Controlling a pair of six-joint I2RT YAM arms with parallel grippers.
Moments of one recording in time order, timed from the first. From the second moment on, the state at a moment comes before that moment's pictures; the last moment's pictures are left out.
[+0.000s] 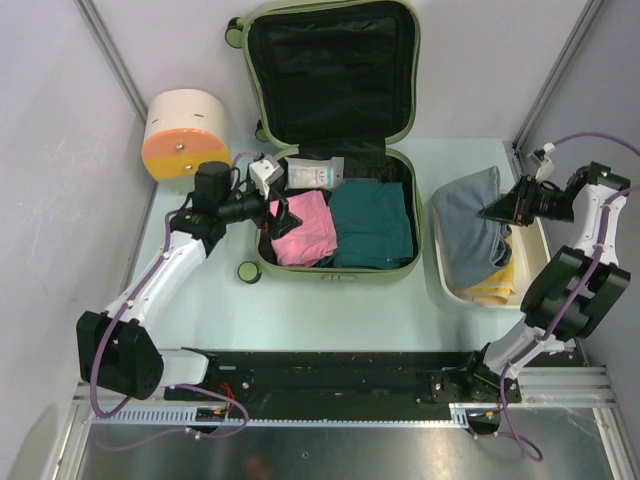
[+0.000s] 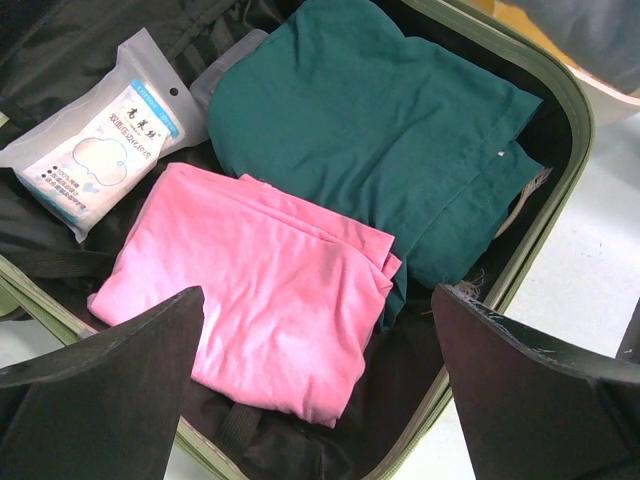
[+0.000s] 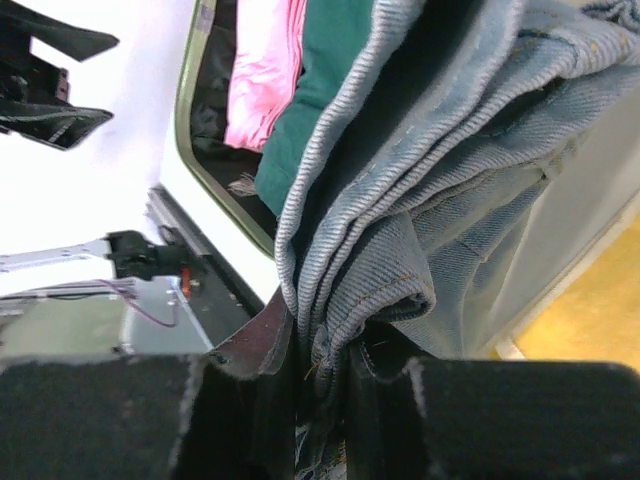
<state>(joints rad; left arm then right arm) -0.27 1.29 1.07 -0.25 0.66 0.24 -0.51 1.67 1.58 -1.31 -1.14 -0.52</state>
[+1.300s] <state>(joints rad) -0.34 1.39 1.21 -0.33 0.37 0.29 -0.51 1.50 1.35 -0.78 -0.54 -0.47</state>
